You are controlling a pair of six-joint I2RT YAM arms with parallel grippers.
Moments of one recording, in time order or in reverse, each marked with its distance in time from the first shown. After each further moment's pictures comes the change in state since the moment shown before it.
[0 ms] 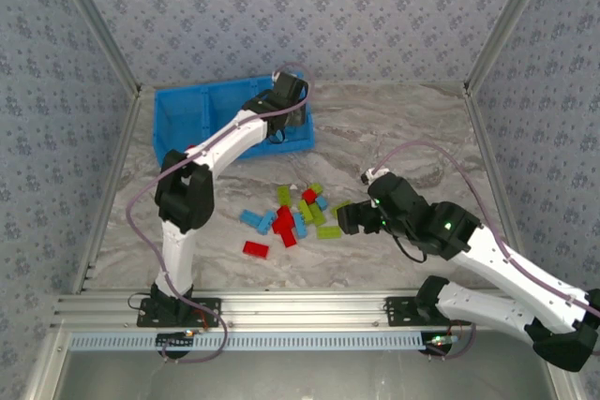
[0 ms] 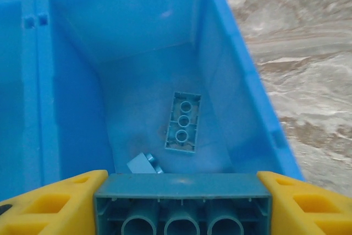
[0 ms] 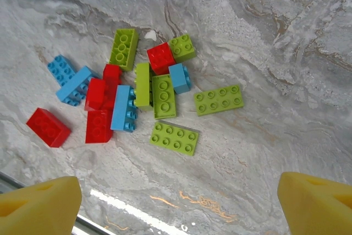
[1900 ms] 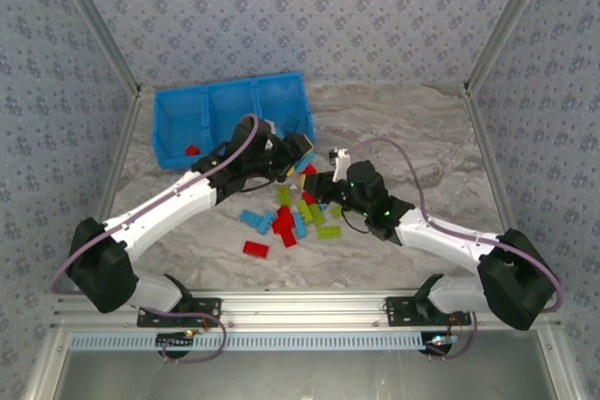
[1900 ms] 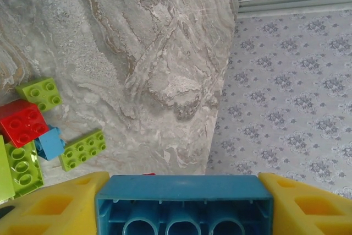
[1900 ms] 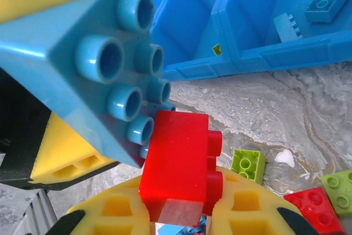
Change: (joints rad) left arm -0.126 -0.722 -0.762 0.313 0.538 -0.974; right arm -0.138 0.395 -0.323 1.234 -0.333 0.122
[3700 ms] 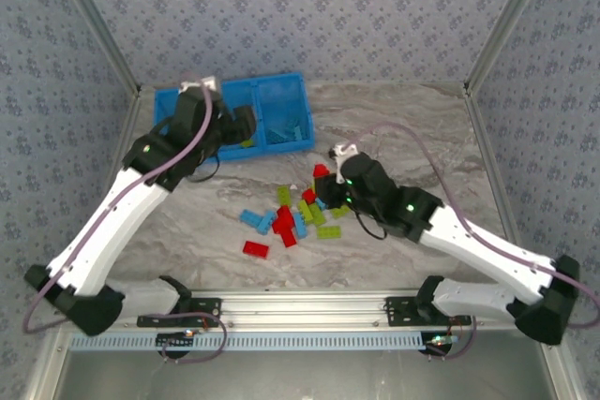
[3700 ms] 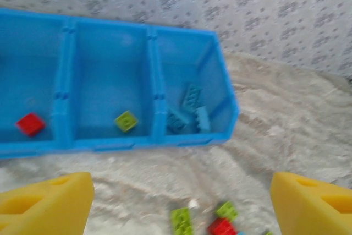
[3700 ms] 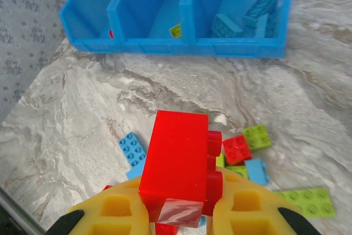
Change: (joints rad) left arm 0.122 -0.190 0.344 -0.591 -0.540 0.754; right arm 0.175 -0.108 0.420 -0.816 0.303 -0.143
